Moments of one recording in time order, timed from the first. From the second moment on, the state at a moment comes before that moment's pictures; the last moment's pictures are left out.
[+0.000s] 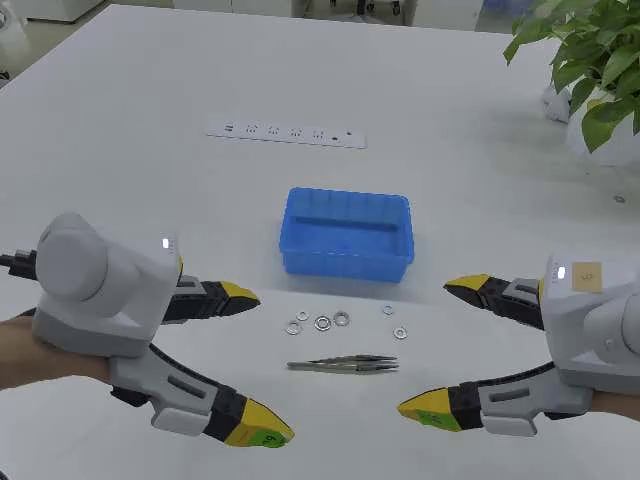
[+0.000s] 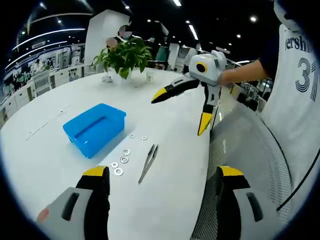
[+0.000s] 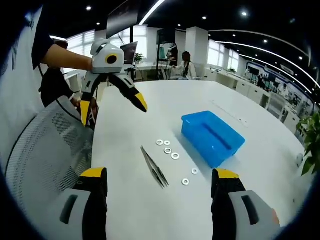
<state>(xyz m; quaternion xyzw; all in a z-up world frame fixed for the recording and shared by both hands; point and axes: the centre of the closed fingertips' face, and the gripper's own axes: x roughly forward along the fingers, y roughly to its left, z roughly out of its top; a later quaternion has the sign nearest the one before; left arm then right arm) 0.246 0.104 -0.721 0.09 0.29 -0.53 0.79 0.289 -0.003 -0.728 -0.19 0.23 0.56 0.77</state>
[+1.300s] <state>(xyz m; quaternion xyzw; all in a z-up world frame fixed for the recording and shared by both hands) 0.252 0.103 -0.732 0.10 0.30 -0.54 0.78 0.292 -0.009 -0.738 -0.23 0.23 0.57 0.76</state>
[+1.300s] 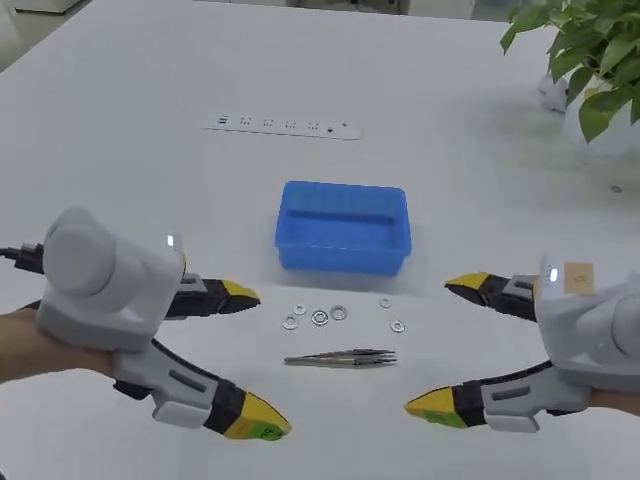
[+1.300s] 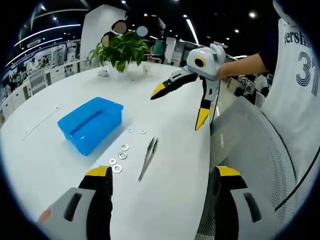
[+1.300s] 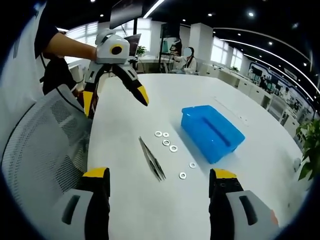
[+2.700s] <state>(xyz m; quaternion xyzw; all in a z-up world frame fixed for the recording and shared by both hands) 0.293 0.084 -0.796 0.19 0.31 -0.56 0.75 0.305 0.027 -0.794 -0.26 0.27 0.63 0.68</state>
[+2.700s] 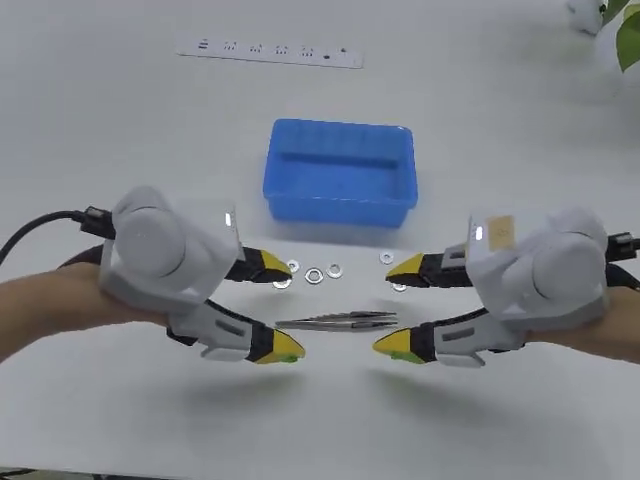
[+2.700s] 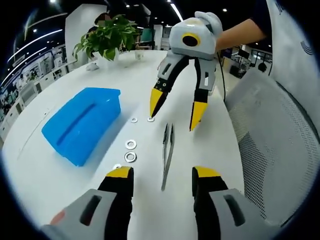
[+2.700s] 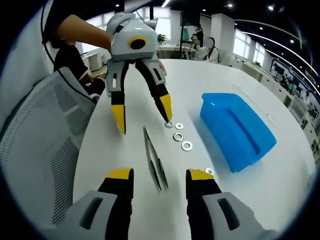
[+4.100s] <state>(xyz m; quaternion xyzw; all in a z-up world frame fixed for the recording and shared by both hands) 0.296 0.074 -0.812 0.23 0.32 -0.57 0.72 0.298 0.056 -0.809 -0.33 0.24 0.66 0.63</state>
